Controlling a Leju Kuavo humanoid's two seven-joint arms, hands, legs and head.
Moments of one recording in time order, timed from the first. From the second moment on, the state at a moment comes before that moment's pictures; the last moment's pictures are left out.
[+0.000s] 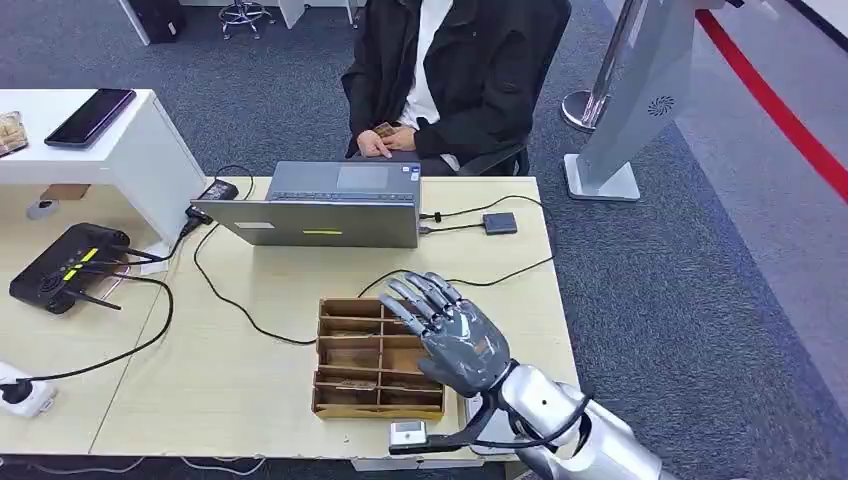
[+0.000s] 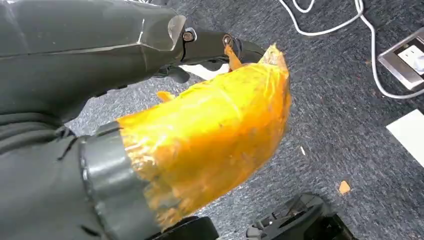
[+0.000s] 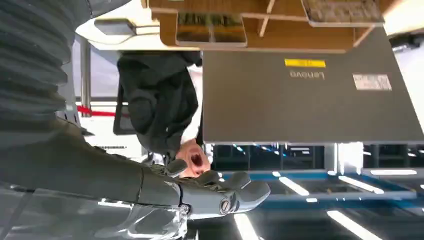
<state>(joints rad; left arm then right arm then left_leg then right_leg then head) -0.09 -0.12 -0.32 -0.17 -0.48 0.35 0.02 -0.31 -0.20 0.87 -1.52 1.14 -0.25 -0.02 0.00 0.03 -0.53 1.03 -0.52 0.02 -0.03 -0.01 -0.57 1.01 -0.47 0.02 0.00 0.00</state>
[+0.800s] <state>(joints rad) -0.09 -0.12 -0.32 -0.17 -0.49 0.34 0.02 -0.31 -0.18 0.83 -1.45 1.13 -0.25 0.00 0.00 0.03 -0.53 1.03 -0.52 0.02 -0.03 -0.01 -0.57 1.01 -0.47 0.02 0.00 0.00</state>
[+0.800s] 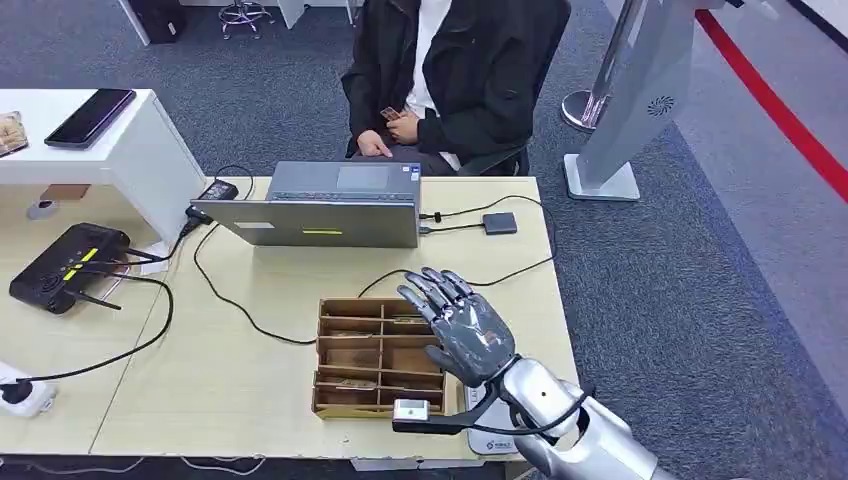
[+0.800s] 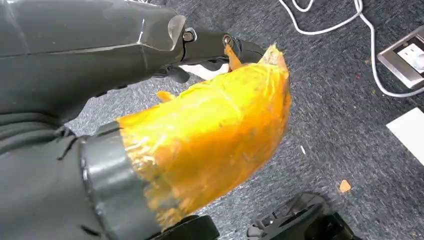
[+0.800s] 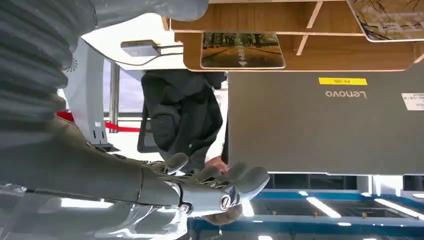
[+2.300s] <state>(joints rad) -0.09 -0.12 -0.32 -0.17 -0.52 0.34 0.02 -0.34 -0.11 0.83 -1.34 1.10 -0.22 0.00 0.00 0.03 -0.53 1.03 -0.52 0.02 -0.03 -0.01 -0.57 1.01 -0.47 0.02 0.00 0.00</state>
